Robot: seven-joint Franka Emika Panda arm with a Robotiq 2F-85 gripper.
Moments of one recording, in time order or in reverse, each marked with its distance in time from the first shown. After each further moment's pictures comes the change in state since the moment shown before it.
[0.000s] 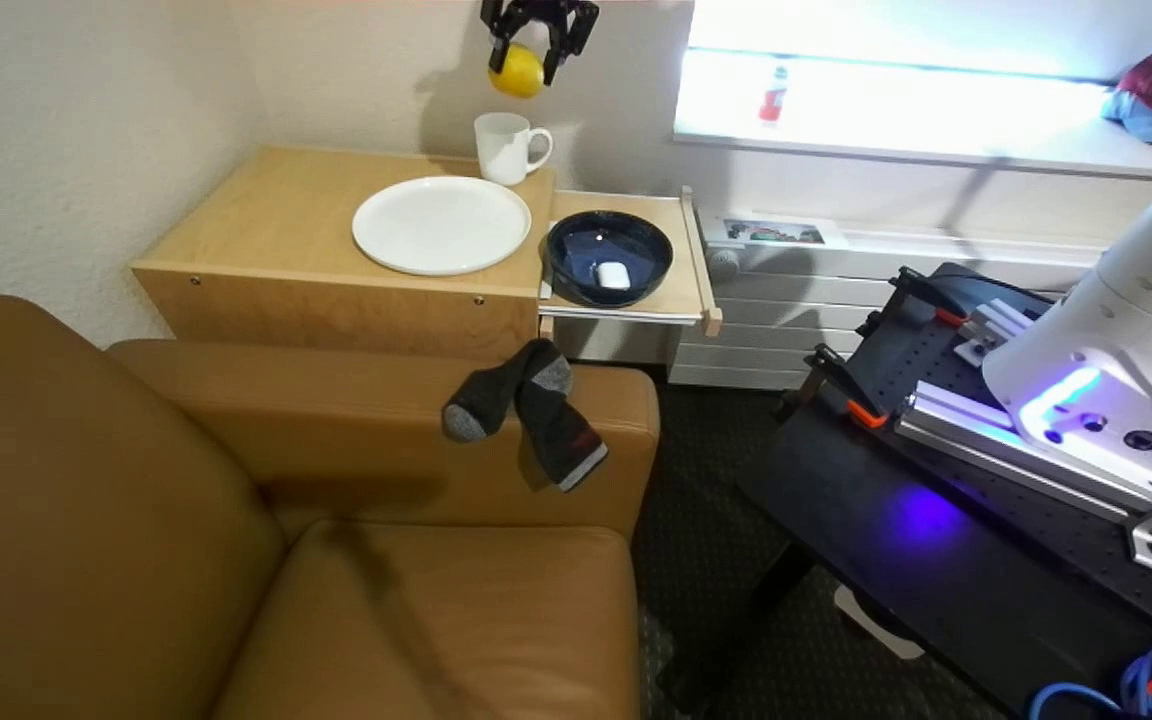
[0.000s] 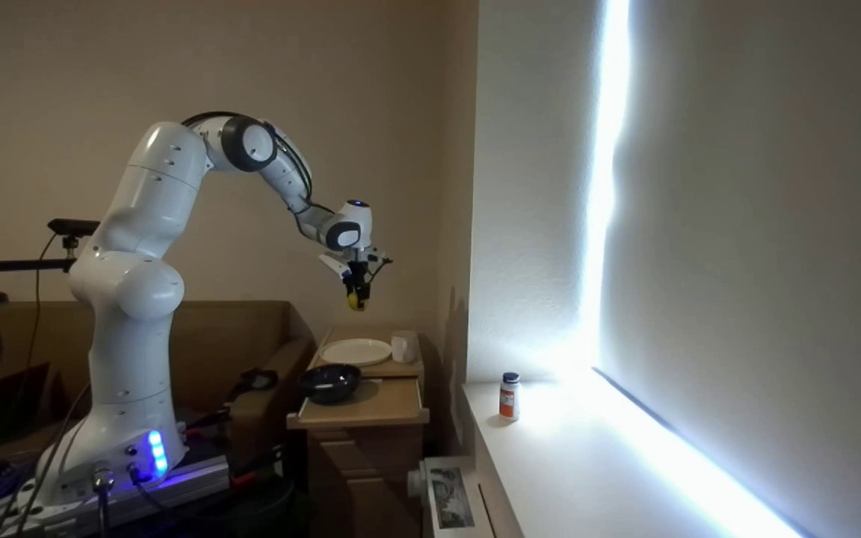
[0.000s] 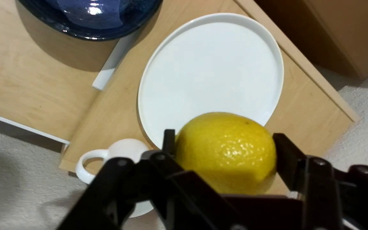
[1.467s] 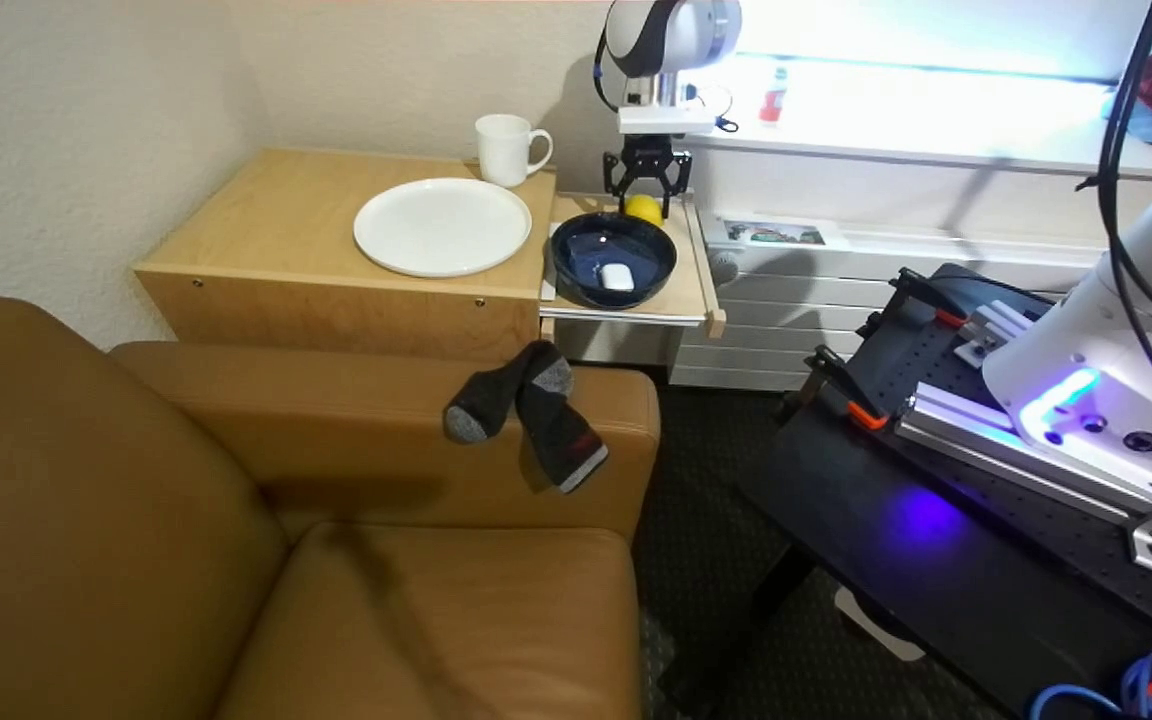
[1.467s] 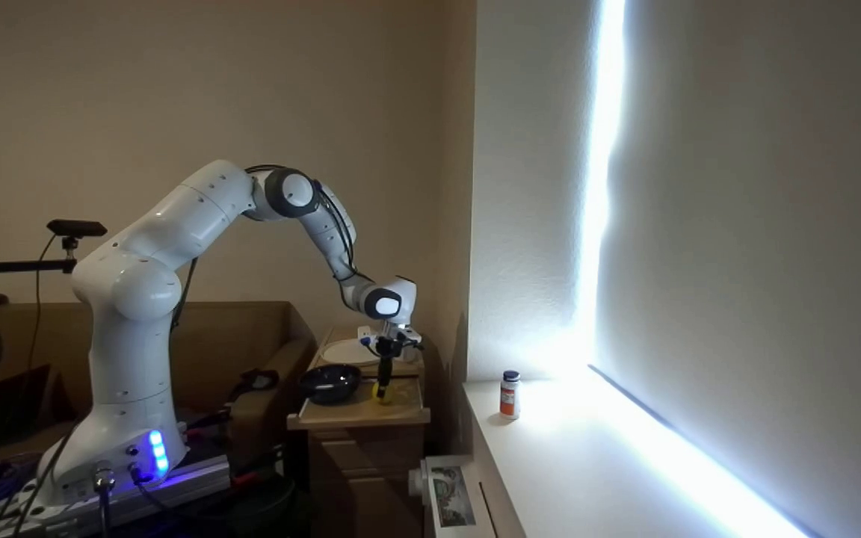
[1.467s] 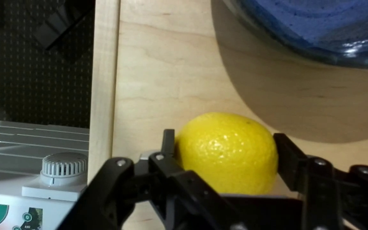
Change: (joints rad) arm -0.047 0.411 -0.237 0.122 -0.074 -0.164 0.335
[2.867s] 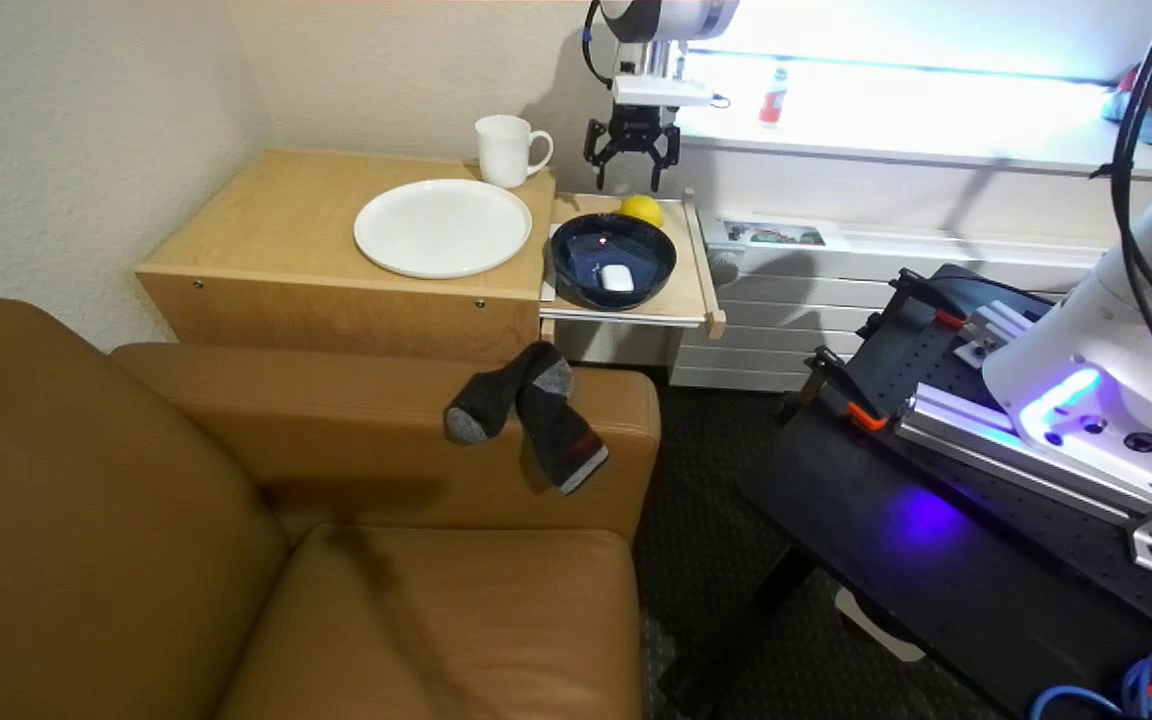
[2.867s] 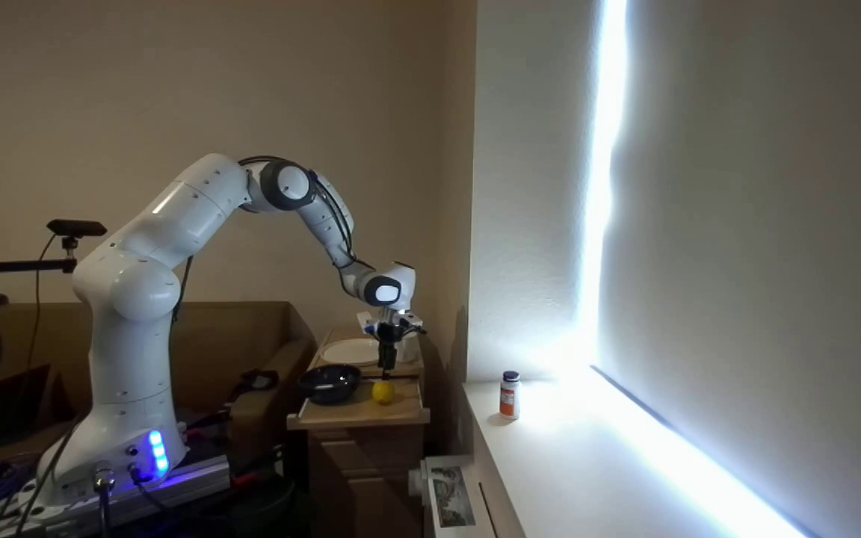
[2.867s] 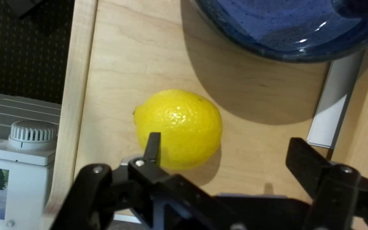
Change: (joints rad) arm -0.014 -0.063 0.034 0.003 0.013 0.011 -0.109
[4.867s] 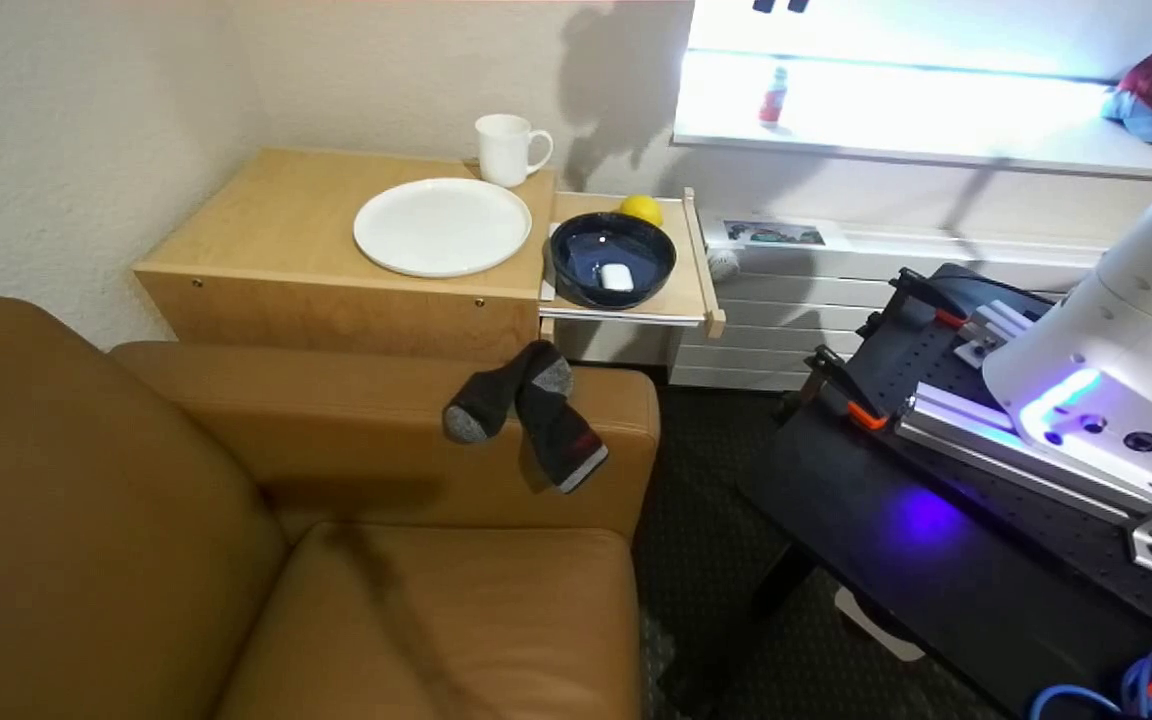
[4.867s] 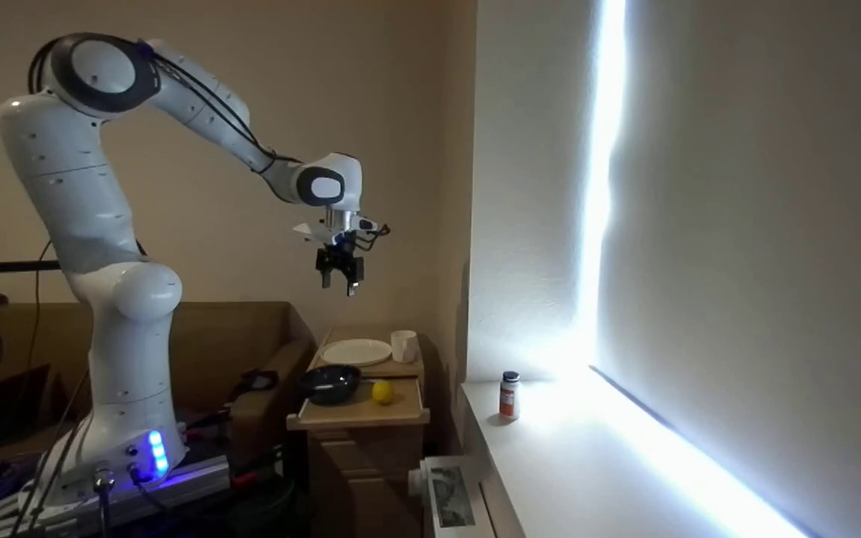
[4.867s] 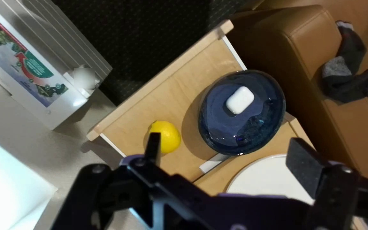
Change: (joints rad) arm 0.033 -1.026 -0.073 -0.642 -0.148 -0.237 -0.608
